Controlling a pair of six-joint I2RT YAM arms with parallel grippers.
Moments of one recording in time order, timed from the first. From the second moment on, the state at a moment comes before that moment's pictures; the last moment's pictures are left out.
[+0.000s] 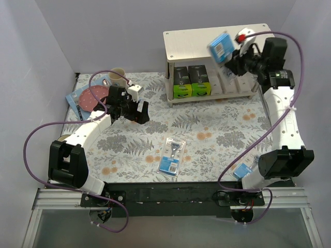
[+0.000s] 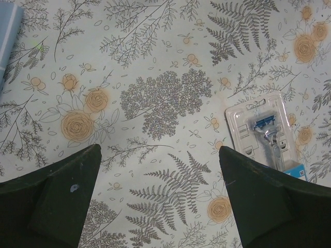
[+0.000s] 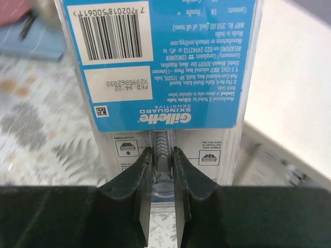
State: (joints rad) left arm -0.29 1.48 1.11 -0.40 0.38 0.06; right arm 0.07 1.53 1.76 -0.66 -0.63 -0.48
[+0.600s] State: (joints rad) left arm -0.29 1.48 1.10 -0.39 0.38 0.05; right arm -0.18 1.90 2.15 -0.45 -0.27 0.06
